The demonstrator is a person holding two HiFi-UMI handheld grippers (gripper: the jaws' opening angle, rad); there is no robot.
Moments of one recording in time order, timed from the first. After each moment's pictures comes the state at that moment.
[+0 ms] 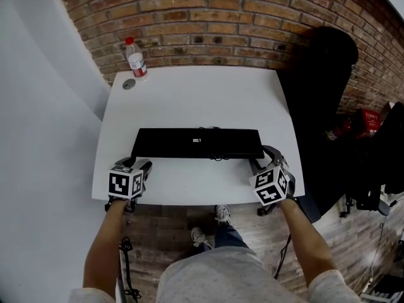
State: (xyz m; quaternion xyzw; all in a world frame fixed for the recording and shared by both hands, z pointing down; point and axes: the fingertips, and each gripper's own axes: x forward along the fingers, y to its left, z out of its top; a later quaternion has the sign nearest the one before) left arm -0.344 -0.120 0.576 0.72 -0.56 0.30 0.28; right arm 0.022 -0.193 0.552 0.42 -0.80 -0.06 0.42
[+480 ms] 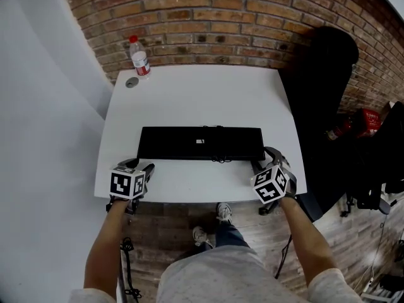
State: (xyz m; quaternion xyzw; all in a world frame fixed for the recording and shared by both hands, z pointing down) left arm -0.346 -0.104 0.582 0.72 -0.54 0.31 0.29; right arm 0.025 -0.184 0.574 0.41 -0.78 -0.06 0.47
